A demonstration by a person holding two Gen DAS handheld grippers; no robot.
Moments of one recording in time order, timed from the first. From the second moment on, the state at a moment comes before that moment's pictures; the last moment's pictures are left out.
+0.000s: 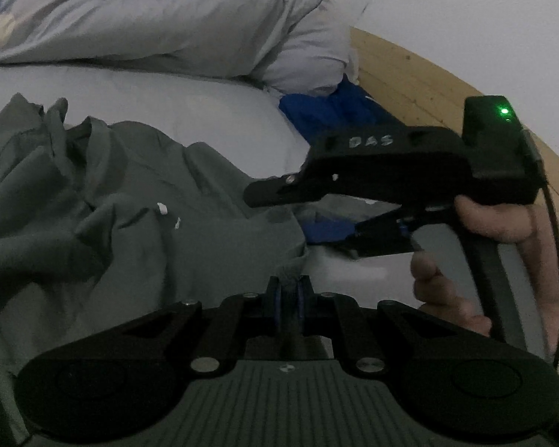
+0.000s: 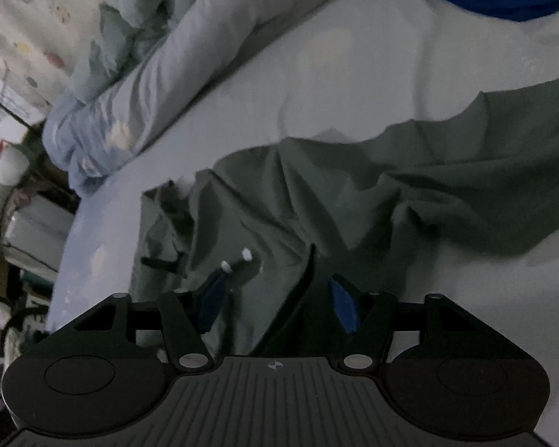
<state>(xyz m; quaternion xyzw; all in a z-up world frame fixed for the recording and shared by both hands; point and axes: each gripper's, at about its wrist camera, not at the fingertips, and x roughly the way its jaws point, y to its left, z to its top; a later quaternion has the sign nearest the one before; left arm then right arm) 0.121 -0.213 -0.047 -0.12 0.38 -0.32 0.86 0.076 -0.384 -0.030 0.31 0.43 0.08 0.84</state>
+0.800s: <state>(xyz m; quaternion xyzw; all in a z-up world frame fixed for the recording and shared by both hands) 0.127 0.079 0.112 -0.27 0.21 -0.14 0.93 0.166 -0.098 0.197 0.12 0.34 0.29 0.89</state>
